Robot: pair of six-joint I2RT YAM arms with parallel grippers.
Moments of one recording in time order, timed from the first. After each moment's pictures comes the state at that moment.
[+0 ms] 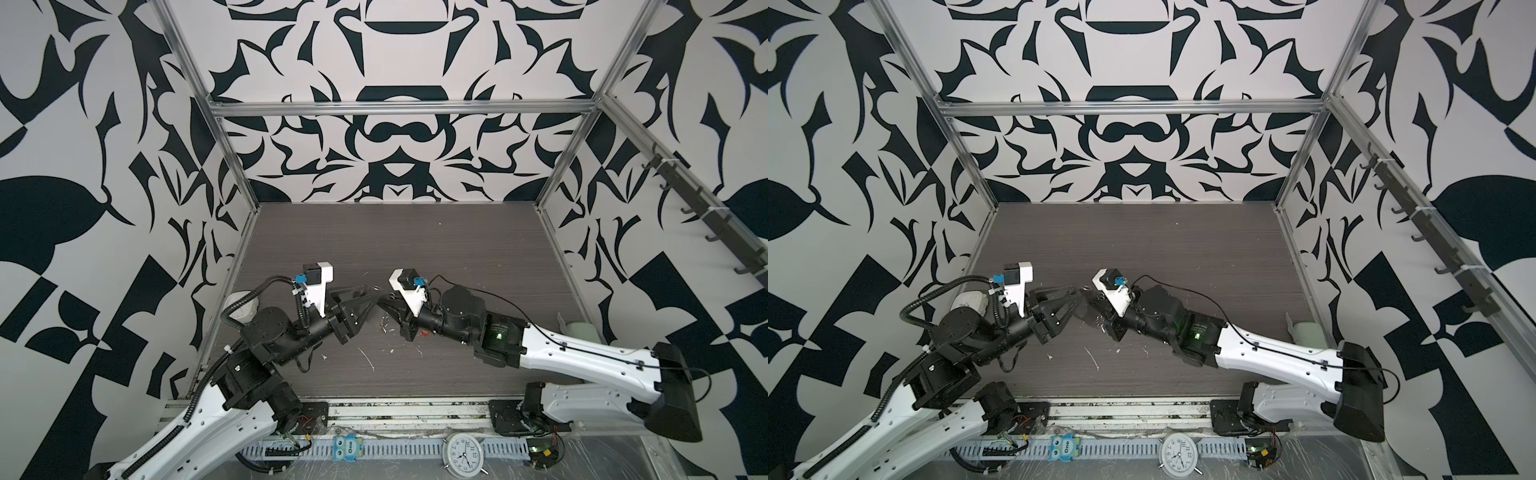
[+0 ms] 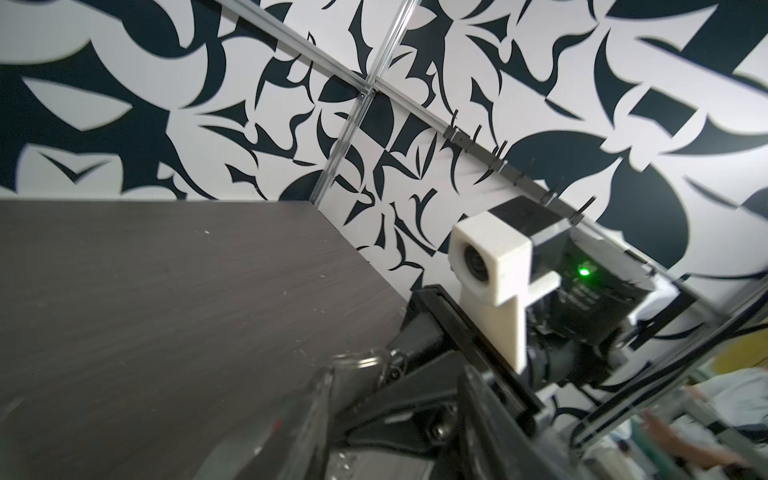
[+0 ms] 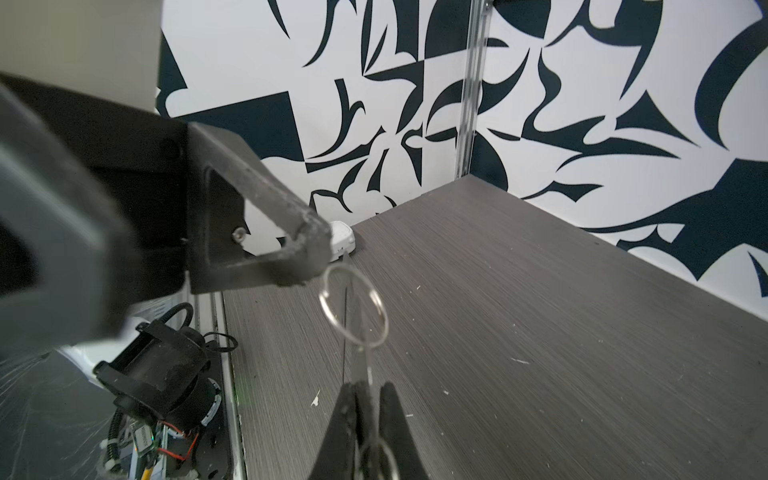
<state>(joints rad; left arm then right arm) -0.86 0.49 0.66 -0.11 0.16 -0.55 1.10 1.16 0.89 0.07 -0.01 0.15</state>
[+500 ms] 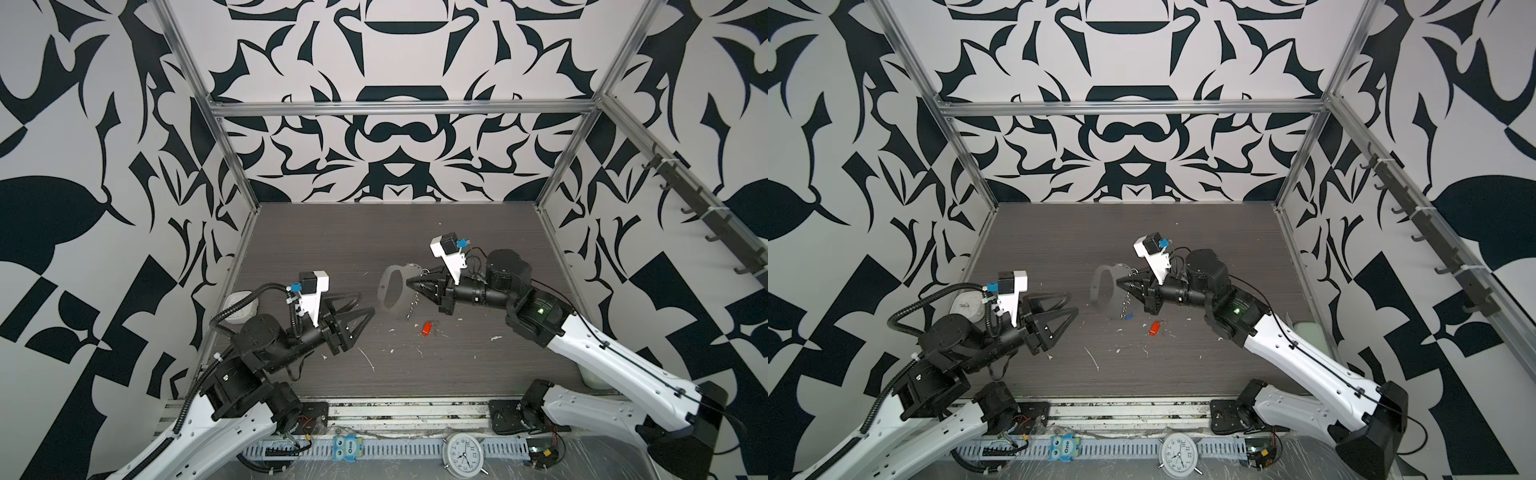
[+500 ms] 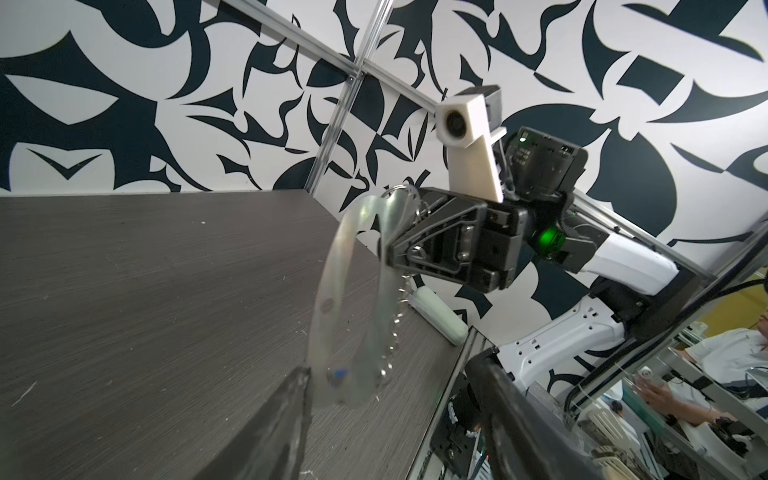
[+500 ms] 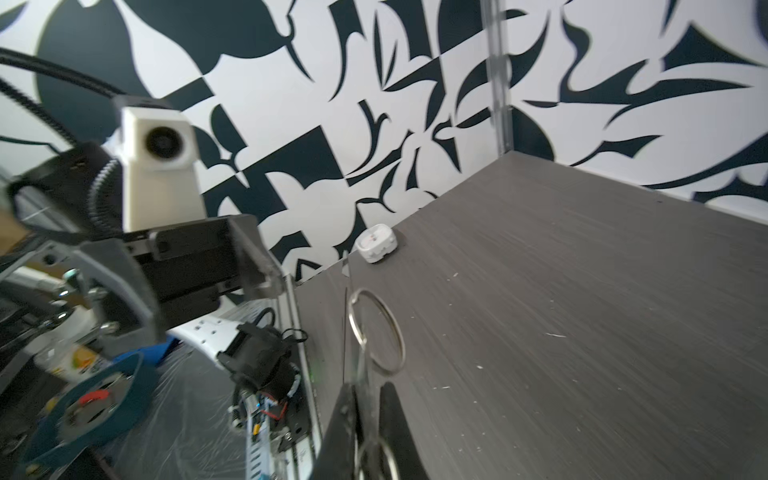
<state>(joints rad) -0.86 0.43 0.66 -0.22 0.21 -0.50 0.77 1.03 0.98 -0.13 -0.57 0.30</state>
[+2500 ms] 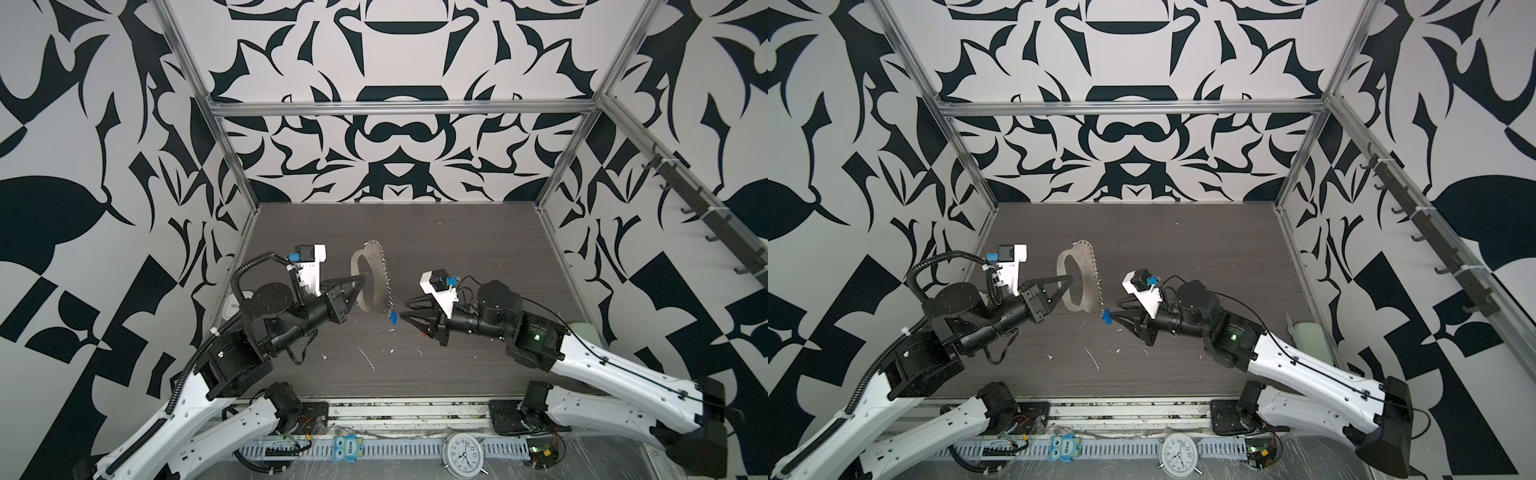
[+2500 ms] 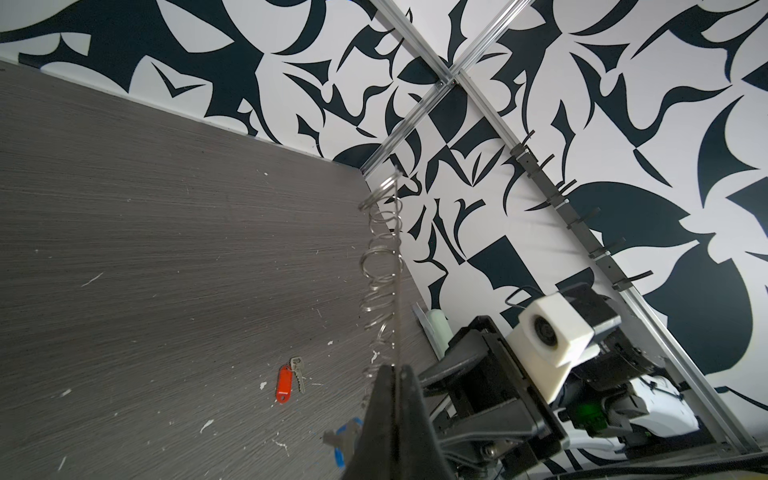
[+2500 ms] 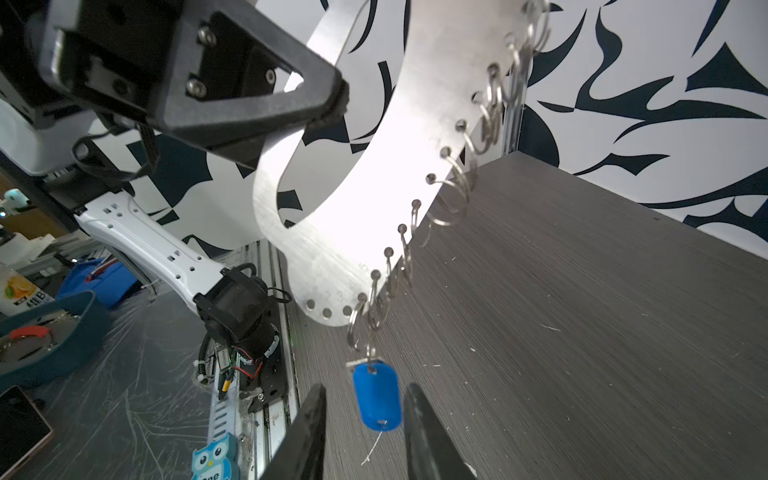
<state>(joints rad) -0.86 0.65 0.97 -0.46 0.01 -0.77 0.99 0.96 0.81 -0.07 -0.30 0.14</state>
